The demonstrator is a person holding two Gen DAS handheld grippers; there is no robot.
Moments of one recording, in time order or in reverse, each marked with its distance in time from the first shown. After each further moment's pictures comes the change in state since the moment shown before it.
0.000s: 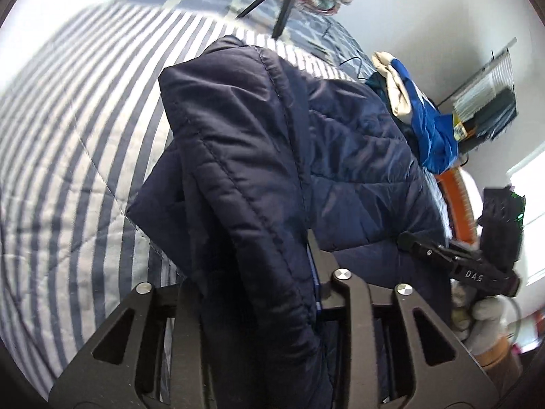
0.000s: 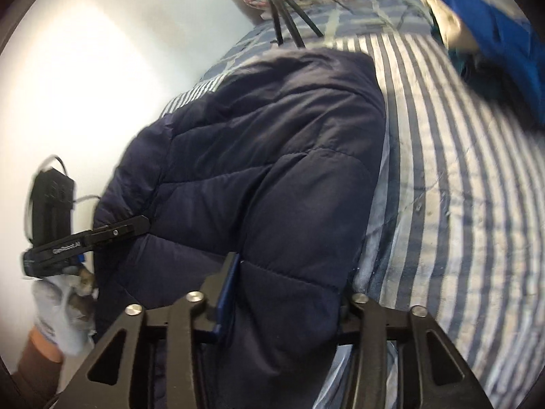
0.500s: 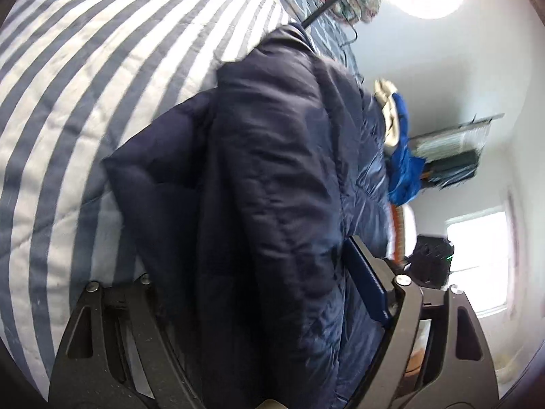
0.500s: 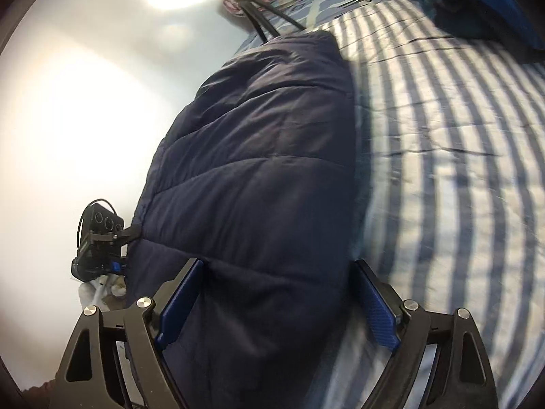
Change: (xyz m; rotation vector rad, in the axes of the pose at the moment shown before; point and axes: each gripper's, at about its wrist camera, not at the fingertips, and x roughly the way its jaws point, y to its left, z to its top) left arm 0.029 0.086 0.000 -0.277 0.094 -0.279; right arm 0.021 -0.067 -0.014 0.167 -0.004 0.251
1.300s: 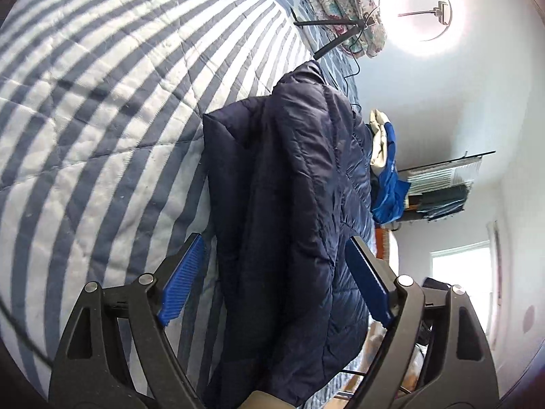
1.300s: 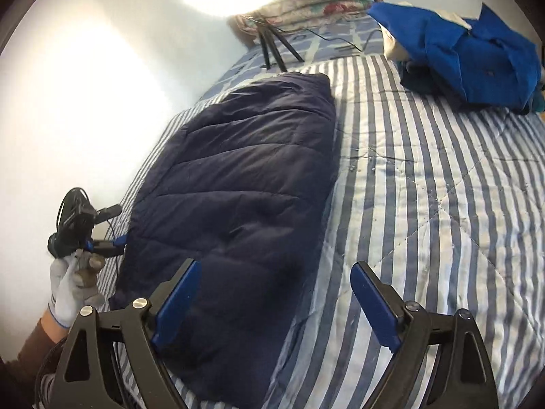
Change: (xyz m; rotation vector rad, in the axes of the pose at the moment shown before) left arm -0.066 0.039 -0.043 -0.151 -0.098 -0.101; right arm -0.082 0.032 -0.050 -0.112 -0.089 -0.218
